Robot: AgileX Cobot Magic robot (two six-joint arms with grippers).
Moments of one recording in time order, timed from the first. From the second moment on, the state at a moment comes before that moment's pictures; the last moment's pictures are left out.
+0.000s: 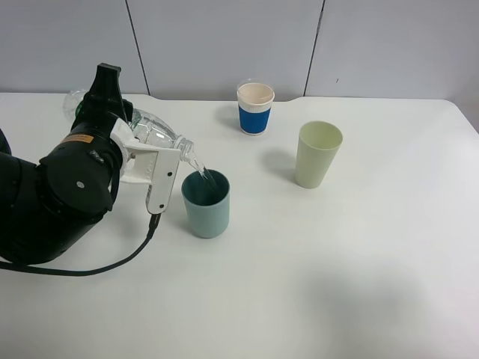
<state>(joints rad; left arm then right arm) -0.95 1.63 -0.59 -1.40 -1.18 2.56 -0.14 0.00 -0.50 0.02 1.07 -0.06</state>
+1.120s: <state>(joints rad) -0.95 1.63 -0.59 -1.32 -1.21 2.64 -0.14 0.00 -0.50 0.02 1.07 -0.06</state>
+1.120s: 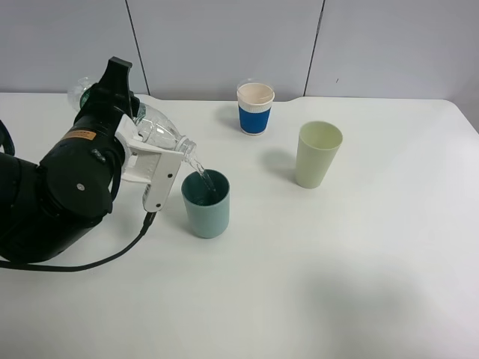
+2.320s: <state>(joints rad) -0.95 1.63 -0.59 -1.19 -1.22 2.74 -0.14 0.00 -0.50 0.02 1.07 -0.06</state>
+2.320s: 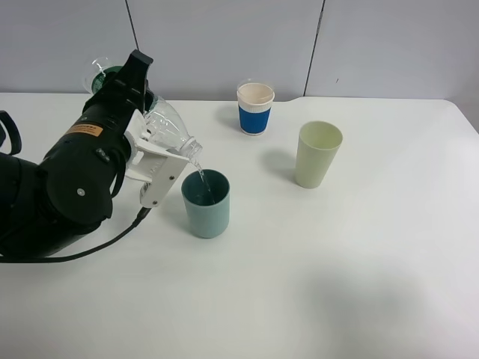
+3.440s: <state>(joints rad) -0.95 1.63 -0.59 -1.00 -1.22 2.69 -0.14 0.00 -0.50 0.02 1.07 -0.06</state>
